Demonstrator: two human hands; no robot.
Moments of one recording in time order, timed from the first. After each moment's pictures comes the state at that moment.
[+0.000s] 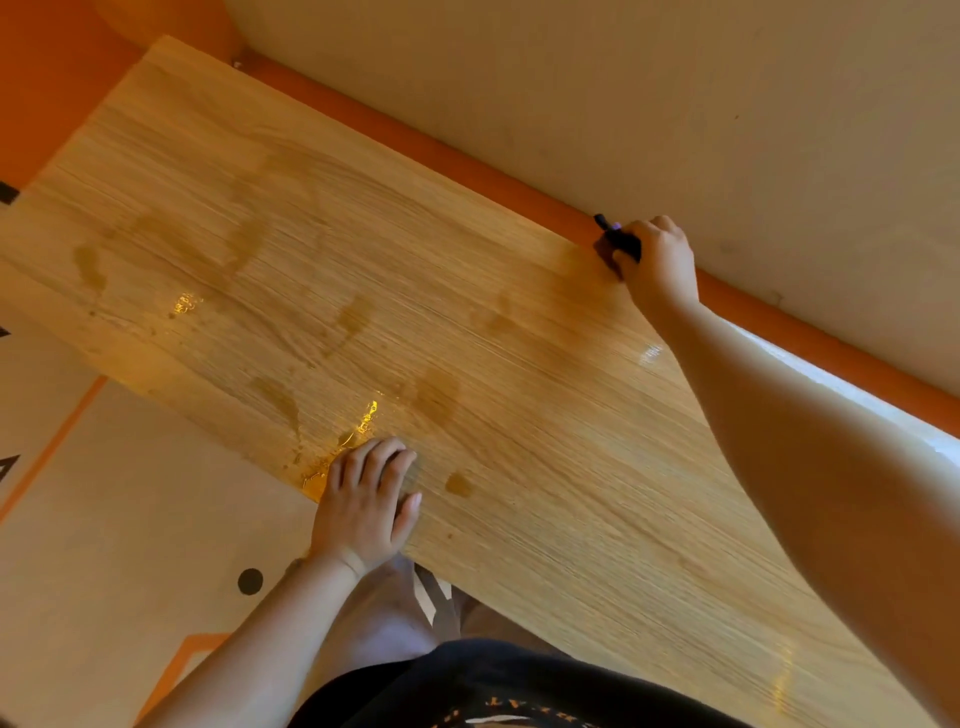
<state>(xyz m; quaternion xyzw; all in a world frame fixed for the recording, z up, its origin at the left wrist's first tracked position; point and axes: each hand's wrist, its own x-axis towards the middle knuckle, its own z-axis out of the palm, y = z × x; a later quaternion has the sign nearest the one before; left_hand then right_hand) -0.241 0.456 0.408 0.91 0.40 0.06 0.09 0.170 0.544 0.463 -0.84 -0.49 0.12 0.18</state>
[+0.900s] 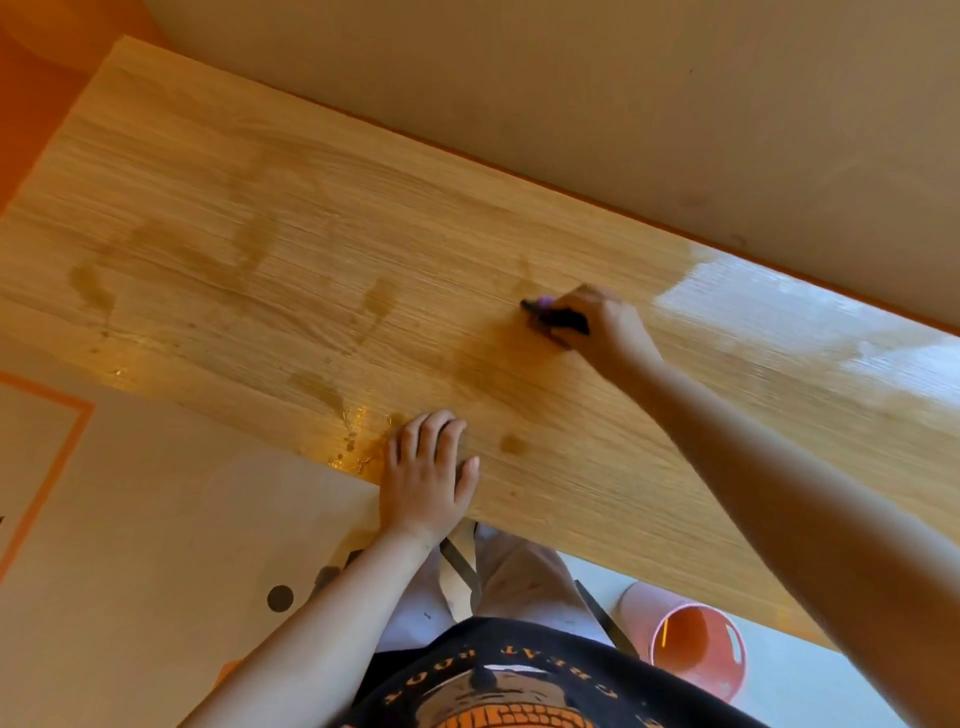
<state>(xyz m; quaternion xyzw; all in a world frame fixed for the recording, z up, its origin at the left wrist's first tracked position) -0.242 0.462 0.419 0.91 0.39 0.04 0.15 0.034 0.466 0.473 -0.77 -0.57 0.21 0.19</state>
